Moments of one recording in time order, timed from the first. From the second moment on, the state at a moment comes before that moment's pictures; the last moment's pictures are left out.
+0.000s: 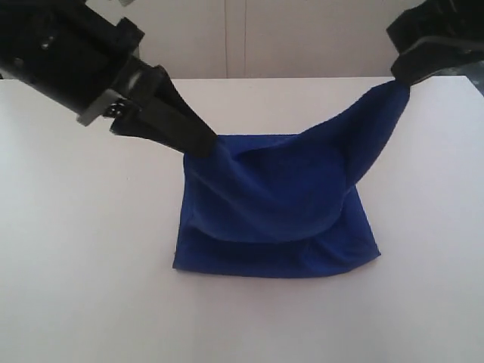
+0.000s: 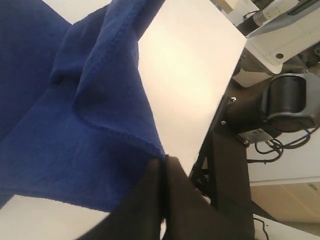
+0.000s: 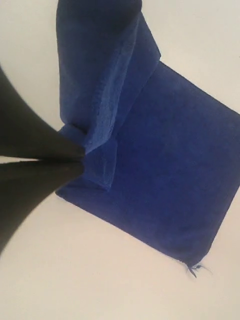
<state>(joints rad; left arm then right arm) -0.51 1.35 -1.24 -0.85 1.17 0.60 0.24 1.29 -1.40 0.25 1.22 -0.31</state>
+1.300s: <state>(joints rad) -0.65 1.24 -1.09 -0.61 0.71 0.55 0.24 1.08 -1.11 0.13 1.02 -0.30</state>
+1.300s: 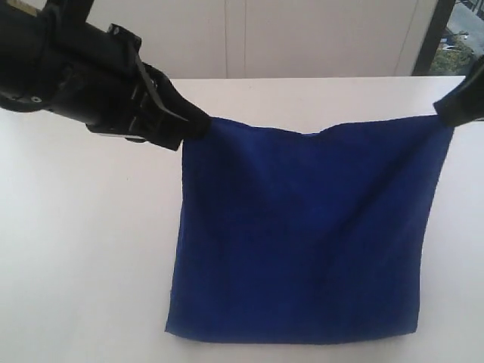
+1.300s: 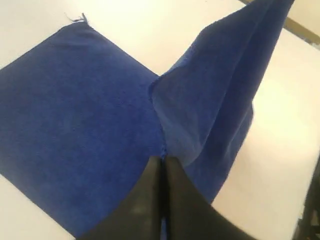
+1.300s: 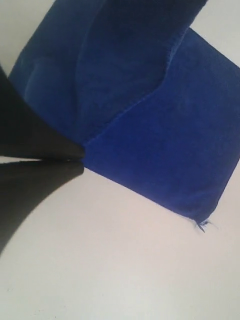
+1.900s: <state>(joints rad) -0.59 1.49 -1.09 -0.55 0.36 0.55 0.24 1.40 -1.11 0.13 0.65 -0.30</state>
